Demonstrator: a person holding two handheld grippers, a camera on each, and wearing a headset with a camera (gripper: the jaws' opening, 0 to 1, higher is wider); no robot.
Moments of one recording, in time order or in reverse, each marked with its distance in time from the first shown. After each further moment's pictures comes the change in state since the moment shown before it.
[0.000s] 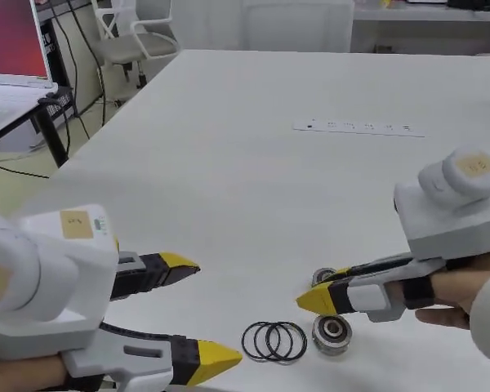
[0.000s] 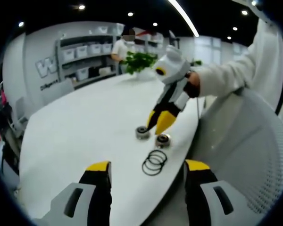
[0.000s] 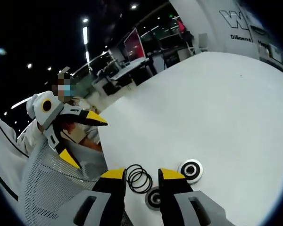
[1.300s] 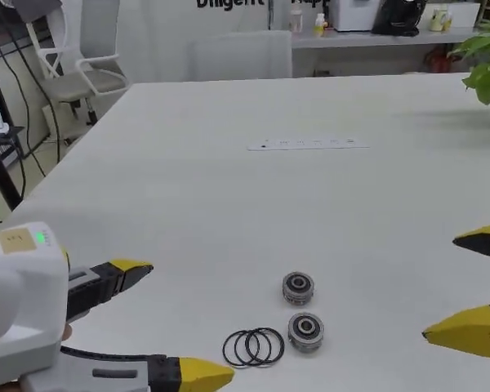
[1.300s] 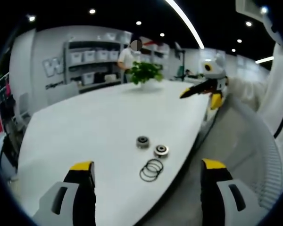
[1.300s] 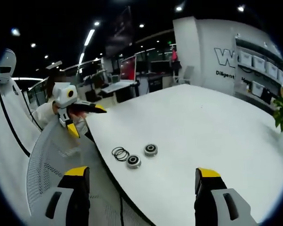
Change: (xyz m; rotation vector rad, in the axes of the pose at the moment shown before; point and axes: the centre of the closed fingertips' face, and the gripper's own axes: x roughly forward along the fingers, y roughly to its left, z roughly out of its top) left arm -0.019 -0.003 0.016 -0.075 -0.098 0.022; right arm -0.156 -0.002 -0.044 -0.154 -0.154 -0.306
